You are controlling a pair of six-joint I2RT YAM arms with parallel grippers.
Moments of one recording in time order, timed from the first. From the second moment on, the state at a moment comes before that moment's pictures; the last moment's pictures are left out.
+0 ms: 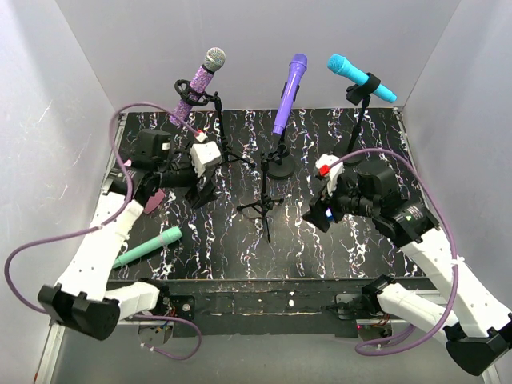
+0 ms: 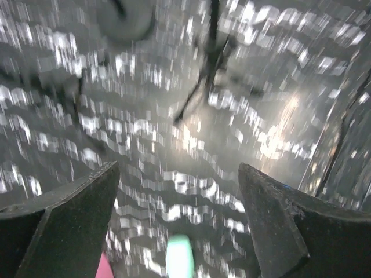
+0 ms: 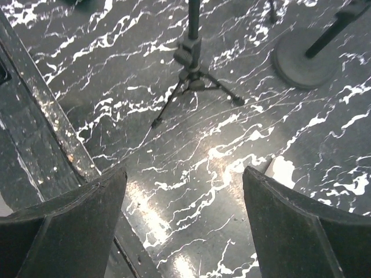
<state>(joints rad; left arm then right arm) -0.32 1.20 1.33 -0.97 0.52 0.65 0.58 0.89 1.06 -0.71 -0.39 -0.22</state>
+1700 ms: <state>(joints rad) -0.54 1.56 1.55 -0.40 0.52 -0.10 0.56 1.27 1.11 -0.56 -0.60 0.03</state>
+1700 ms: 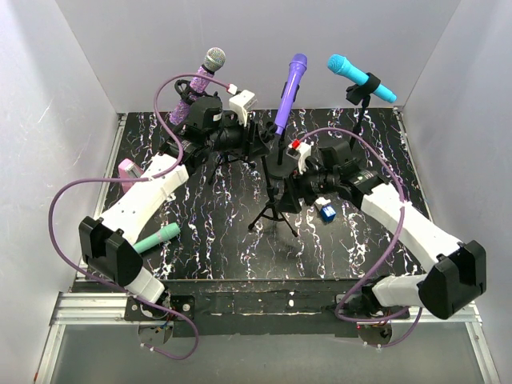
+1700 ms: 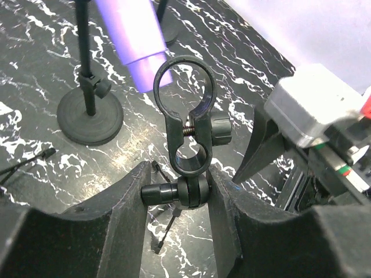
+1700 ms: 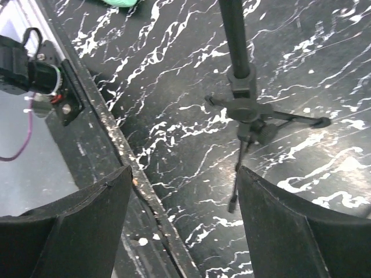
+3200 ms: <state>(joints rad) -0.54 1.49 1.46 -0.37 0.43 -0.20 0.51 1.50 1.14 -0.37 -0.77 -0.01</state>
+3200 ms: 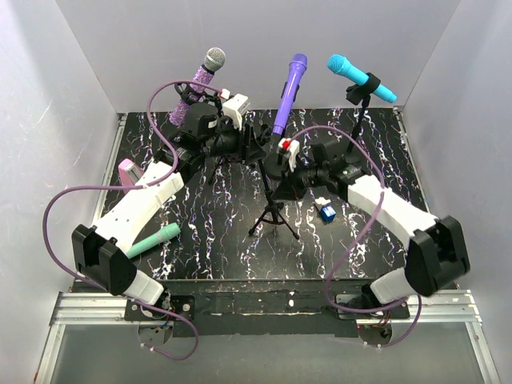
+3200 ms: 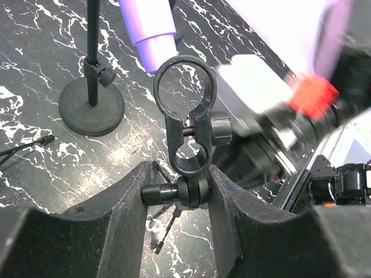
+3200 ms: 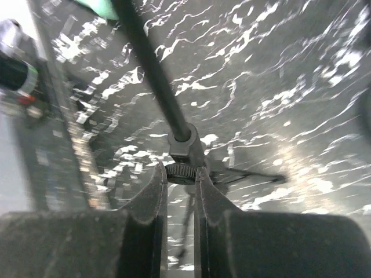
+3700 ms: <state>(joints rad) -0.53 1.47 1.45 -0.36 0.45 -0.19 0.72 1.18 0.60 0.28 -0.48 -1.17</state>
